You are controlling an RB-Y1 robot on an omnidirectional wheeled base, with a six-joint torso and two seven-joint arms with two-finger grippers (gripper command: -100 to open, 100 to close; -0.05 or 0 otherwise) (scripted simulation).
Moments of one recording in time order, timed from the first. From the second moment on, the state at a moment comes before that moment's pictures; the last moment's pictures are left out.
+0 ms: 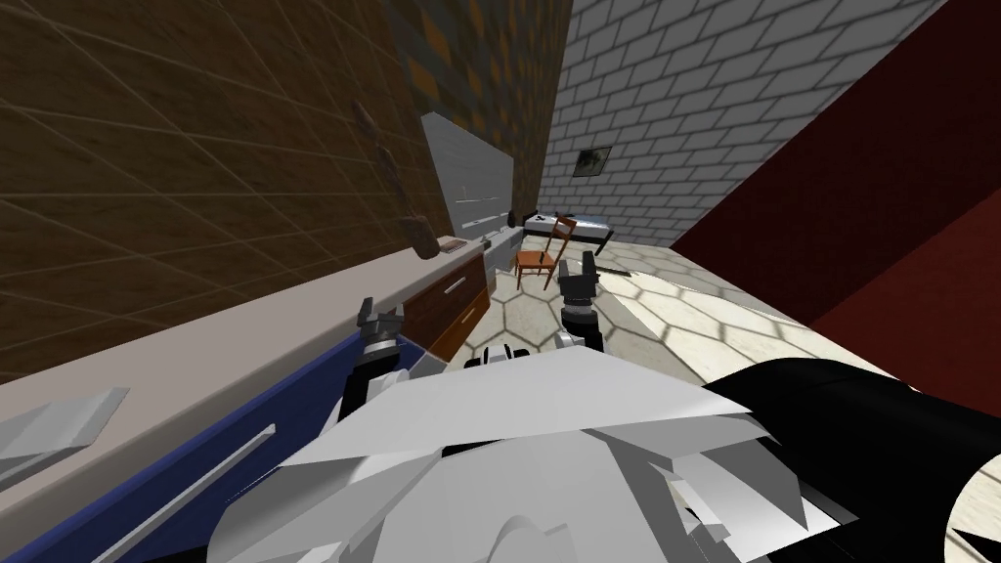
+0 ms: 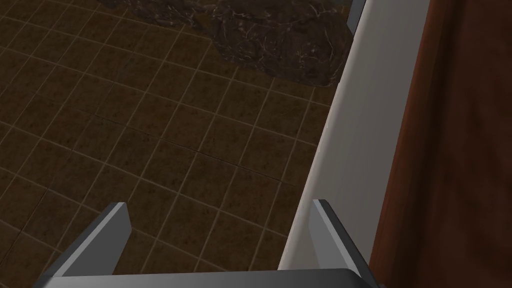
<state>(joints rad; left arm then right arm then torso) 0.48 0.19 0.16 -1.96 0.23 -0.42 0.23 0.52 0.01 0.00 -2.26 0.07 -0.64 -0.13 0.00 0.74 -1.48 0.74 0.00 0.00</state>
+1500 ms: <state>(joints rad) 0.50 0.16 0.31 -1.74 0.39 -0.37 0.32 0.52 0.01 0.00 -2.26 0.07 -0.64 -0.13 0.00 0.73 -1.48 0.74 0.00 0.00</state>
